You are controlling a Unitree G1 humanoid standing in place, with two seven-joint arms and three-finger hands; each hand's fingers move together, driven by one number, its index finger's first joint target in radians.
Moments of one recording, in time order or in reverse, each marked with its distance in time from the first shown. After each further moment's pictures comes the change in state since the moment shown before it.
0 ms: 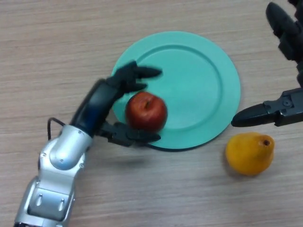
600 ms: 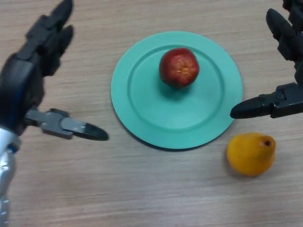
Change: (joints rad) left arm 0.143 0.156 0.319 -0.394 -0.393 0.230 -0.051; right arm 0.003 0.018 0.021 0.123 -0.119 -0.146 0.036
